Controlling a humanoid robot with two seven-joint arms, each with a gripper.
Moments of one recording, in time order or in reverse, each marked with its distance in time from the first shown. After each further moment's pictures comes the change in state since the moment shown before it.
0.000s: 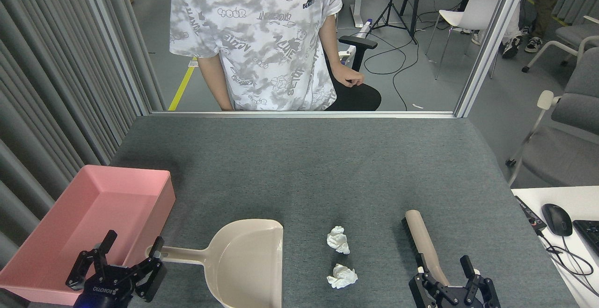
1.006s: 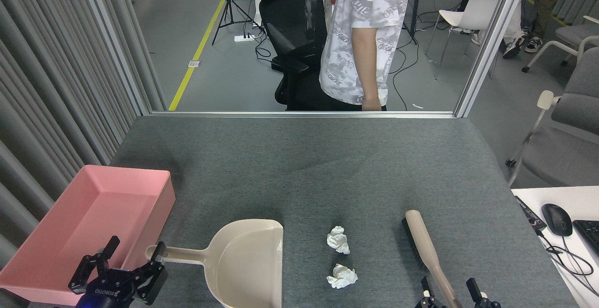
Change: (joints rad) left arm 0.002 -0.002 0.004 0.002 0.013 0.003 -0.107; right arm 0.107 -0.015 -0.013 -0.036 0.001 -0.013 0.009
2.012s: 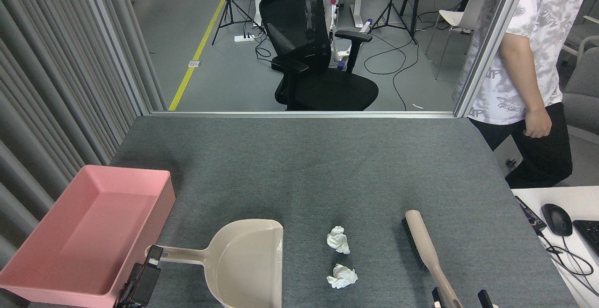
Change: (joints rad) left arm 0.053 -0.127 -0.021 0.026 0.800 0.092 -0.127; right arm 0.040 0.001 -0.047 0.001 0.001 -0.022 -0.005
